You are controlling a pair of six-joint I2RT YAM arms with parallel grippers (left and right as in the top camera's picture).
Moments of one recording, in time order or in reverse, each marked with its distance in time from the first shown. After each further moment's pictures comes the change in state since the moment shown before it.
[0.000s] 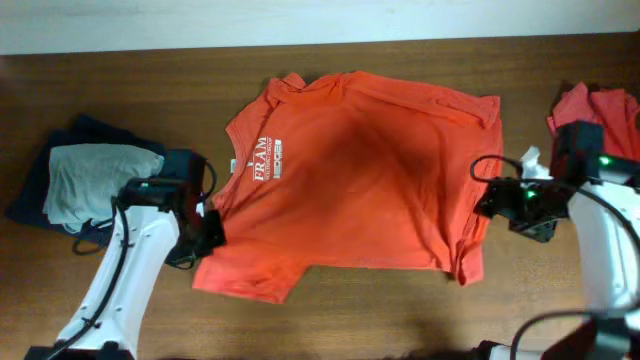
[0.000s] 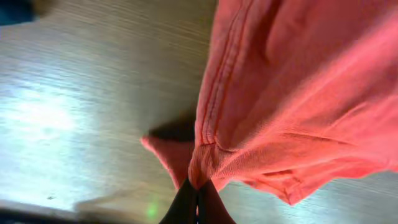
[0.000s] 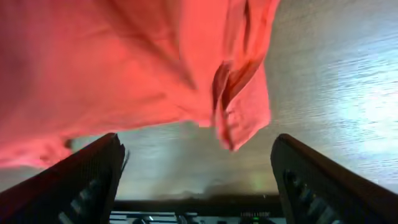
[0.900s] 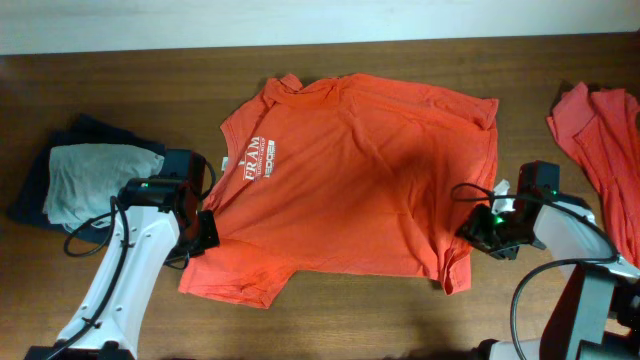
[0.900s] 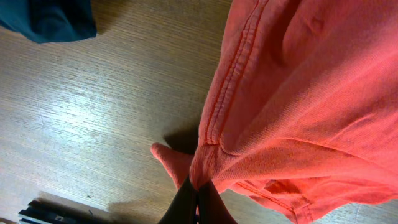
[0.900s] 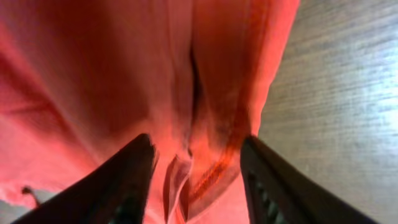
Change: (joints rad) left arm 0.001 -0.008 0.003 -0.003 -0.148 0.000; right arm 0.000 0.132 -0.399 0.496 -0.080 0.085
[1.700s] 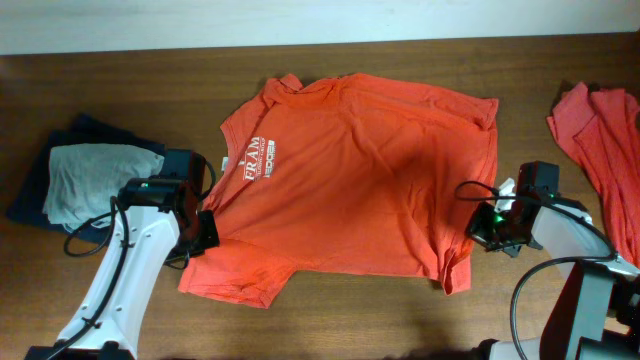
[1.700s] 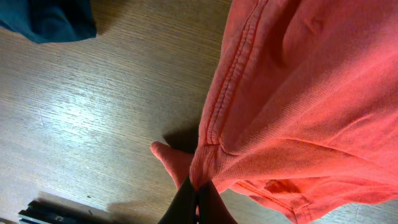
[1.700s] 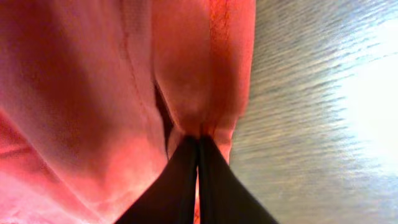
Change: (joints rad) left arm 0.000 0.000 0.000 0.001 0.000 0.000; right arm 0.000 0.006 -0.019 0.106 0.092 0.058
